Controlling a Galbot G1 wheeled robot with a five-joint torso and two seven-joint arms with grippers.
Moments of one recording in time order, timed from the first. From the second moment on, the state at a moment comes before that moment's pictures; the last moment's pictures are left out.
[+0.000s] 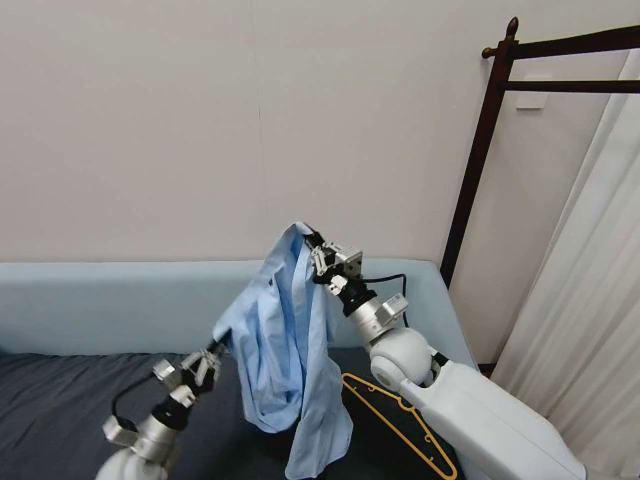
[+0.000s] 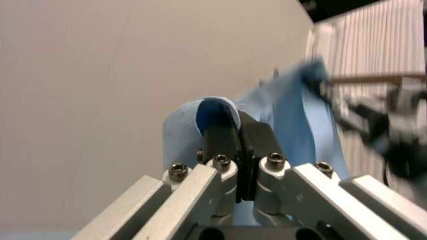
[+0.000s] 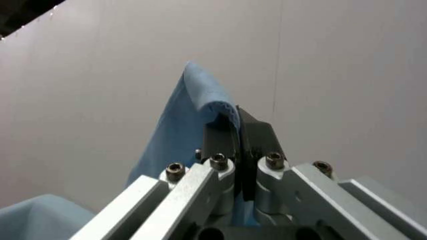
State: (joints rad) left arm 1.07 -1.04 -0.54 -1.68 -1.11 -0.36 0.69; right arm -0.36 1.04 -0.32 1.72 0.63 0.31 0.19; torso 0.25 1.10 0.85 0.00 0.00
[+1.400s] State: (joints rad) left arm 1.24 -0.81 -0.79 -2.12 -0.55 -0.11 0.06; right arm -0.49 1.00 -0.26 1.85 0.62 0.29 0.15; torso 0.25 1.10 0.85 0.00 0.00
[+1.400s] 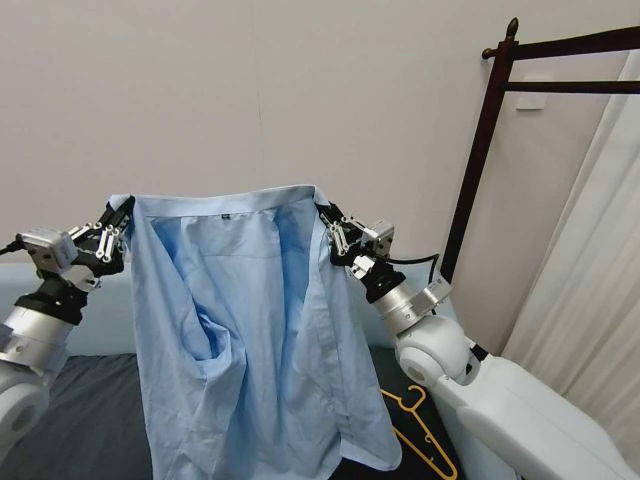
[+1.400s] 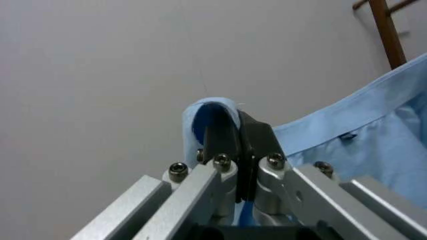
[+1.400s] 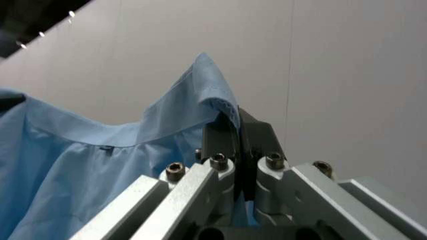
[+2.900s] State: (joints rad) left arm 1.33 -1.13 -0.65 -1.72 -0.06 -0.33 0.16; right arm -0.82 1.08 -0.07 1.26 0.59 -0.29 0.20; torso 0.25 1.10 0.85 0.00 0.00
